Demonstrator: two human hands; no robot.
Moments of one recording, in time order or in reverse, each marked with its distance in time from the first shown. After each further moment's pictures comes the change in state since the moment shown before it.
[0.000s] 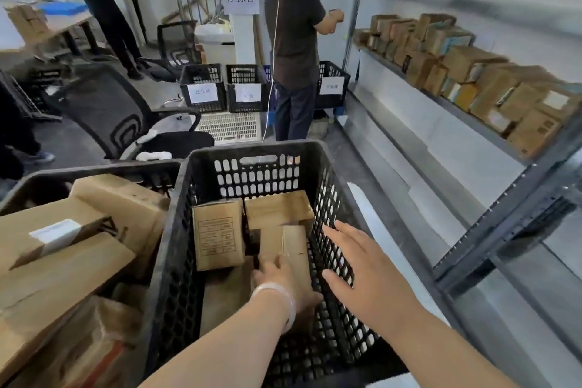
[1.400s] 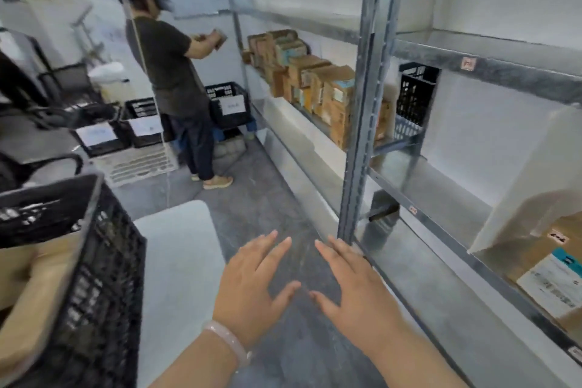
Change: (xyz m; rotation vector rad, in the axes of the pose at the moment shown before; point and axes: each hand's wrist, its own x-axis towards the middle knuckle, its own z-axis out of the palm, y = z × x) left_hand -0.217 0.374 0.136 -0.076 0.777 1.058; right_hand -0.228 0.365 -0.236 -0.052 0.118 0.157
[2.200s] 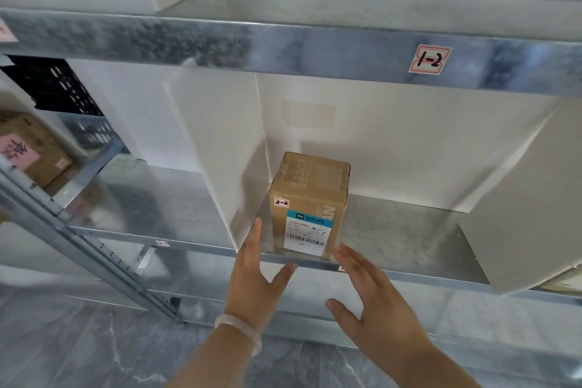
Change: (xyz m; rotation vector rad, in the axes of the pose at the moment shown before) left_hand 0.146 0.252 0.305 -0.827 -0.615 0.213; right_hand -0.164 0.206 -0.084 -0.112 0.382 1.018
